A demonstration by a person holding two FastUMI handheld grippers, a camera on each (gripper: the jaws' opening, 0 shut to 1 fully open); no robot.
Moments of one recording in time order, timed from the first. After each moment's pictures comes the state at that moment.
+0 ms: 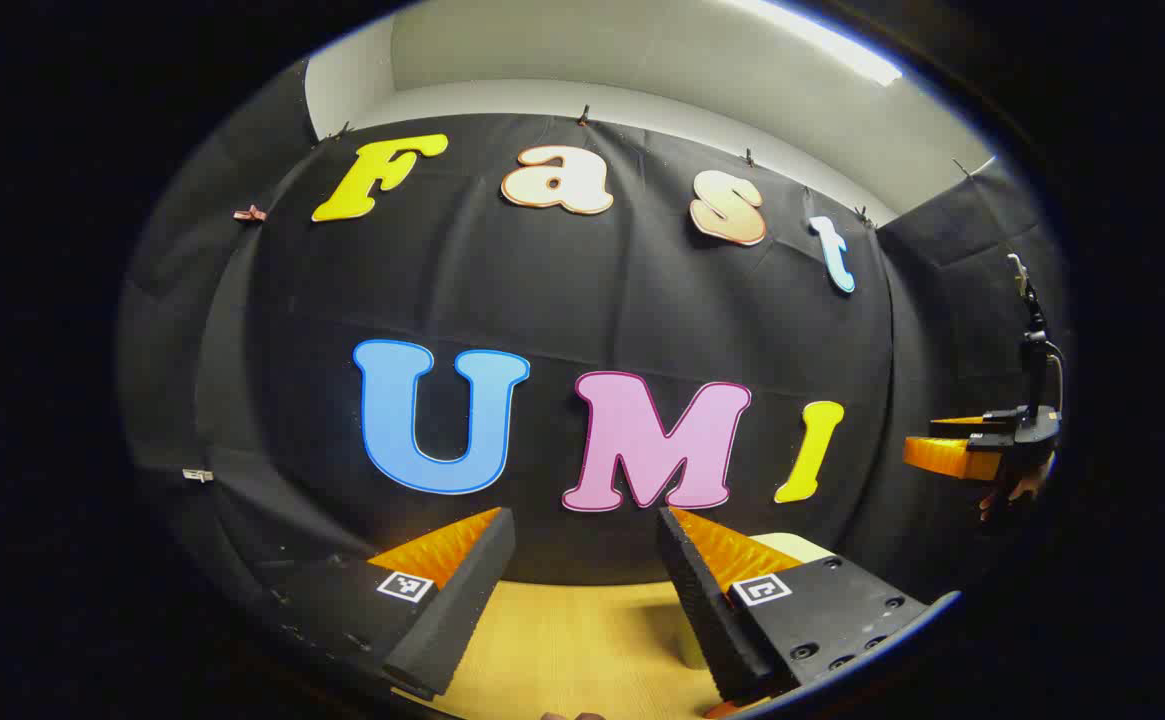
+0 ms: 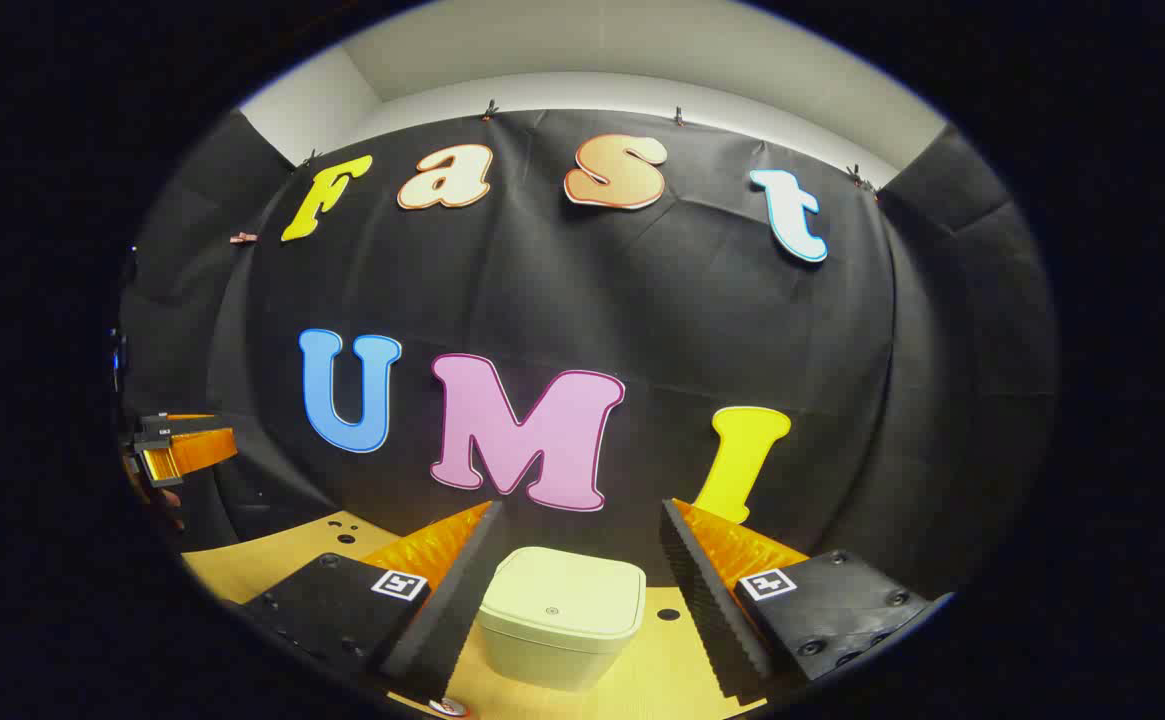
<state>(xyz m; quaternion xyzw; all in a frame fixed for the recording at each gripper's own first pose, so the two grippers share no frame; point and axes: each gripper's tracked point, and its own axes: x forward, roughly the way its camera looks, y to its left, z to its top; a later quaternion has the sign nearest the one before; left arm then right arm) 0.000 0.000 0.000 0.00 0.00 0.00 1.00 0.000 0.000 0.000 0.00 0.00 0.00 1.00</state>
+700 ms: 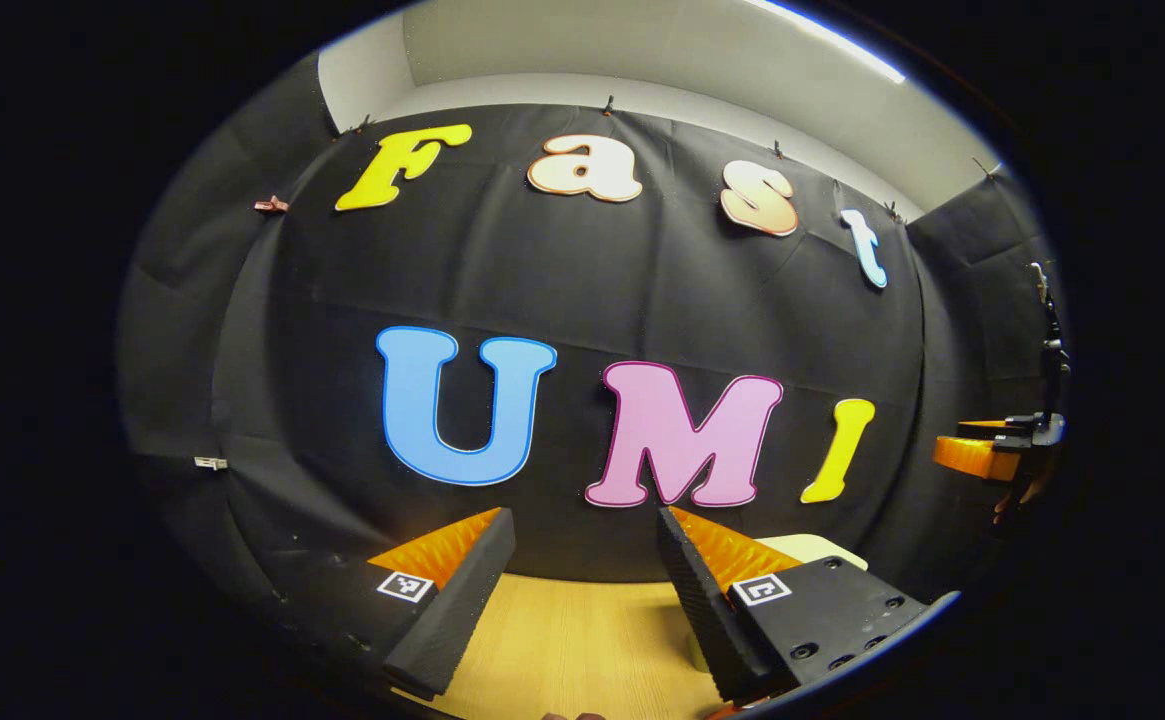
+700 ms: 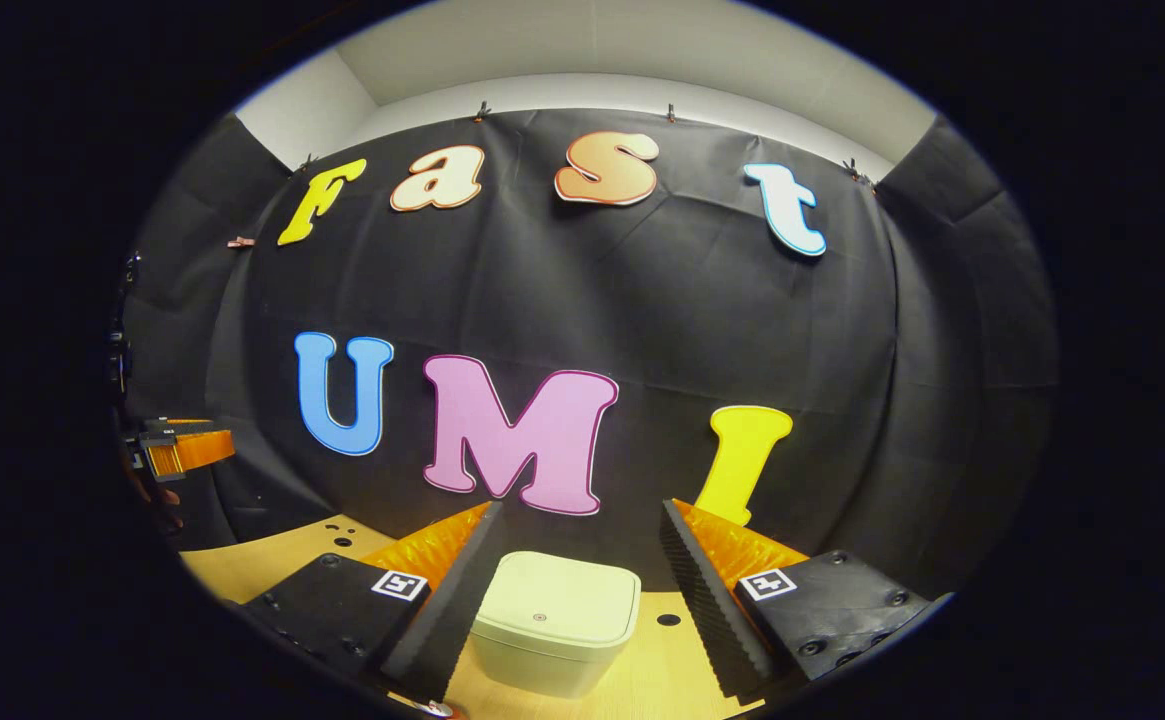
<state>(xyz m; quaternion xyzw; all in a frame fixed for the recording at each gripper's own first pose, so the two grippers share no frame) 0.017 0.011 -0.008 0.00 0.01 0.04 1.00 0.014 -0.019 -0.009 0.00 -0.01 0.01 1.00</state>
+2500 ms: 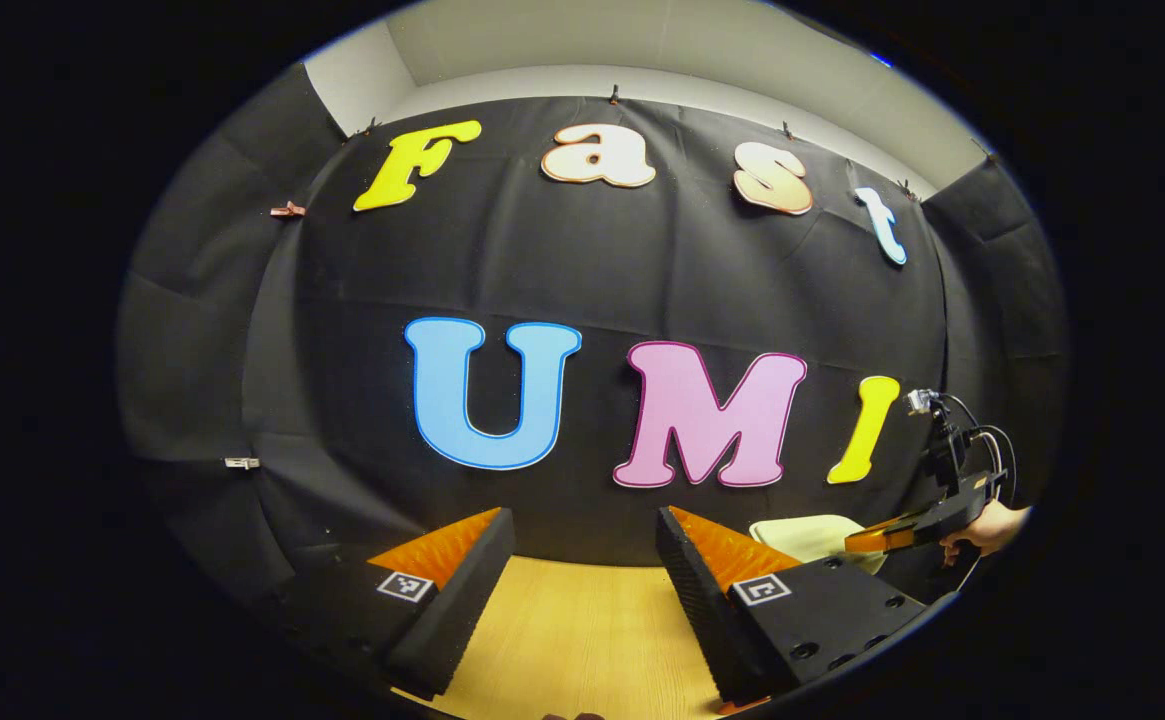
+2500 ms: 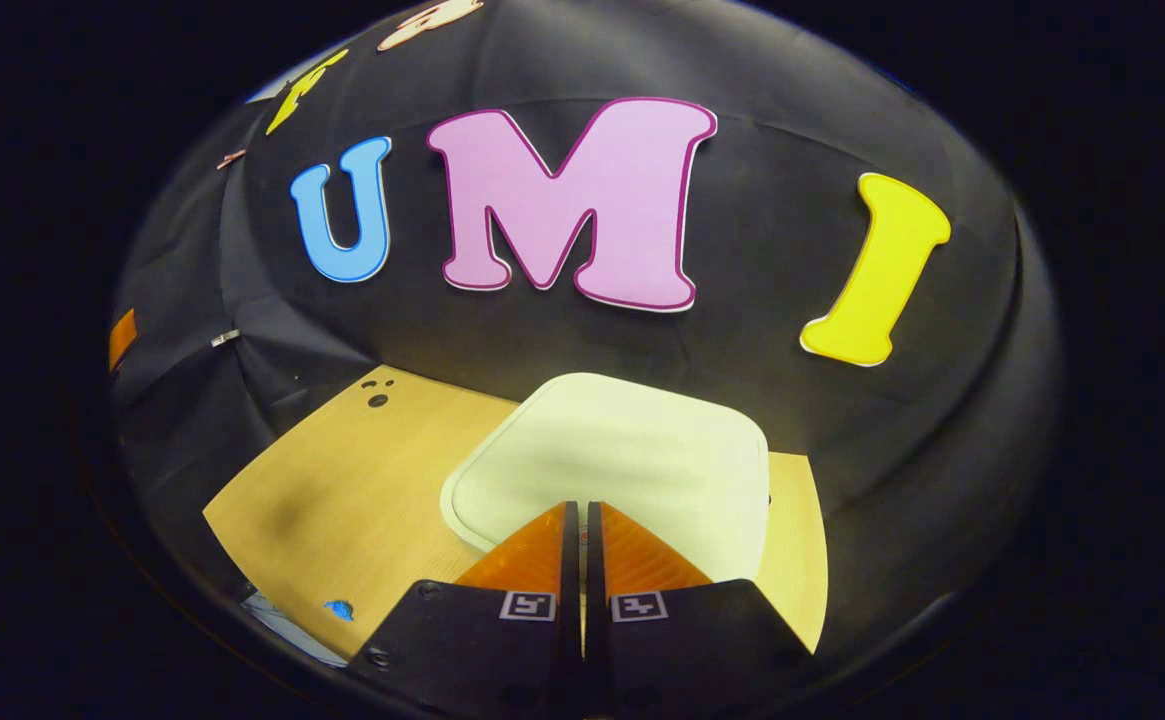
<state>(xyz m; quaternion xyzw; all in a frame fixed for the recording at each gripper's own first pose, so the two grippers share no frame) 0.001 0.022 -0.028 0.01 0.03 0.09 1.00 0.104 0.039 -0.219 0.02 0.30 0.12 0.95</state>
